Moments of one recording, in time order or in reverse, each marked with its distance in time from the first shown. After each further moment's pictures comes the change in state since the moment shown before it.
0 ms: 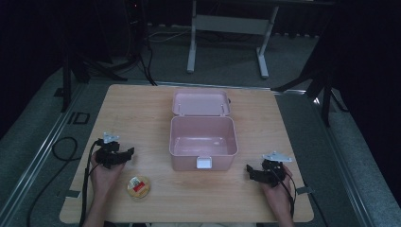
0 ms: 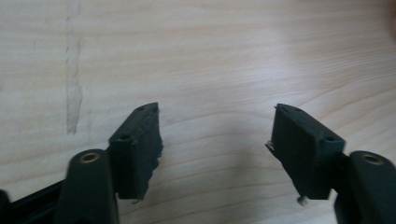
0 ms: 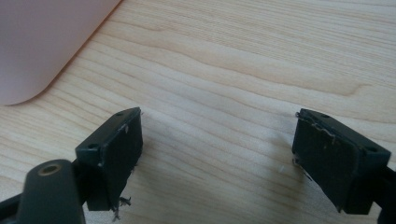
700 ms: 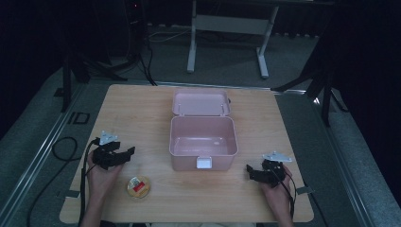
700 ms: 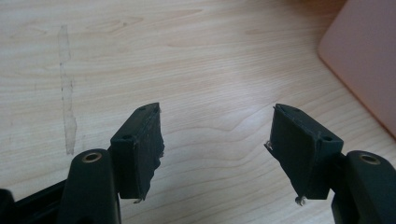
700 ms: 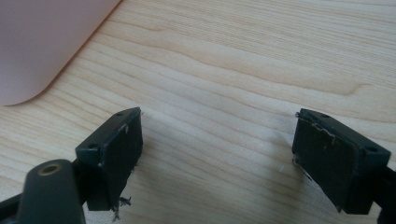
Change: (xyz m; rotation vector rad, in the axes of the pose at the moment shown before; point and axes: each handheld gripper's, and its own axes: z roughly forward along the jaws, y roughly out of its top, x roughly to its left) left arm -0.013 0.011 -0.032 -0.043 -0.048 0.068; right arm 0.000 0.000 0.000 0.000 -0.002 0.002
